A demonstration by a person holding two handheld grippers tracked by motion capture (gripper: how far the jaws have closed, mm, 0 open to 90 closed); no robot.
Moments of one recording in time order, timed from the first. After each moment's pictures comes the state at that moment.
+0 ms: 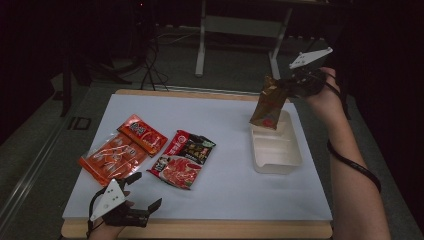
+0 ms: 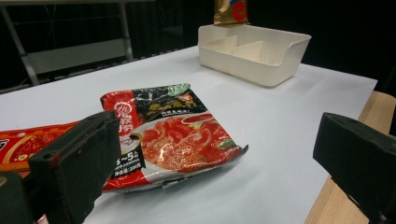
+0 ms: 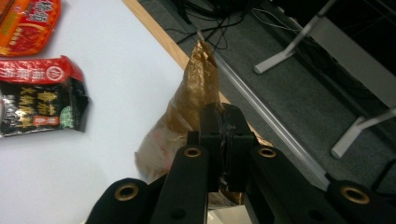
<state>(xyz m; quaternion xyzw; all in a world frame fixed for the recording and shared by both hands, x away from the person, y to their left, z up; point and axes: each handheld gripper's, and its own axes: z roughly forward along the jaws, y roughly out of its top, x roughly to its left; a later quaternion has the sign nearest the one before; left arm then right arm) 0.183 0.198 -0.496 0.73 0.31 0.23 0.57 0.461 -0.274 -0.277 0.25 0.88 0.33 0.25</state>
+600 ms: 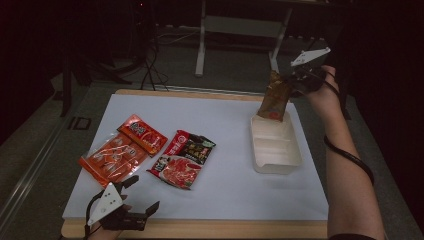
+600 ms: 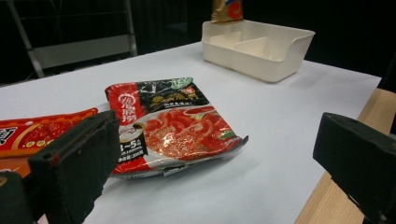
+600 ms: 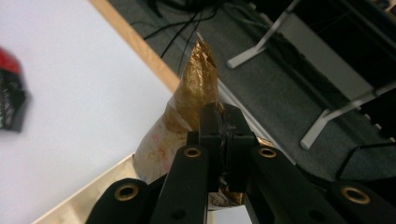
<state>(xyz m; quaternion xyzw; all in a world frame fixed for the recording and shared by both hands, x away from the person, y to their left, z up) 0.175 0.202 -0.499 0.72 0.32 0.24 0.56 0.492 -0.290 -0.294 0.26 0.86 0.31 0.30</state>
